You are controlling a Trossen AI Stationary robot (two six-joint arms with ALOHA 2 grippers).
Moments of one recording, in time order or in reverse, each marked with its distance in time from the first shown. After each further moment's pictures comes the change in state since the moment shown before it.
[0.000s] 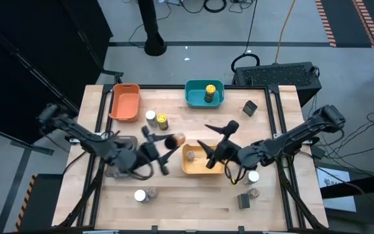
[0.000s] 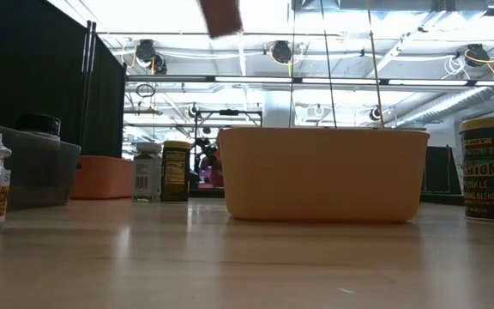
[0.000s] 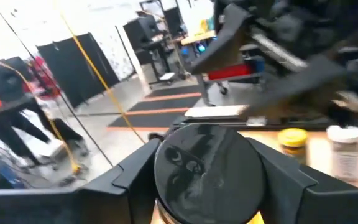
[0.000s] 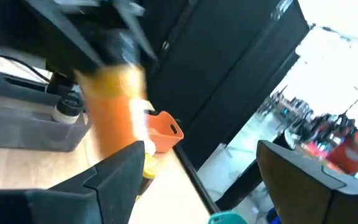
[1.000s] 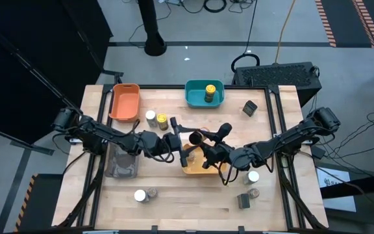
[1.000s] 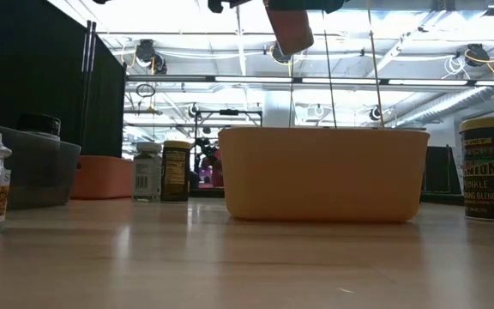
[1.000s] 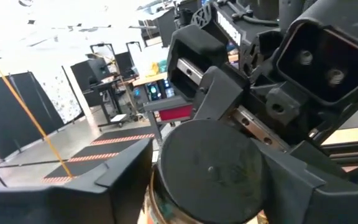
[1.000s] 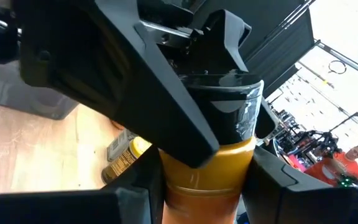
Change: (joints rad) left arm 0.275 0.232 0.003 0.426 0.533 0.142; right arm -0.035 0.090 -0.045 0.121 -0.030 -0.207
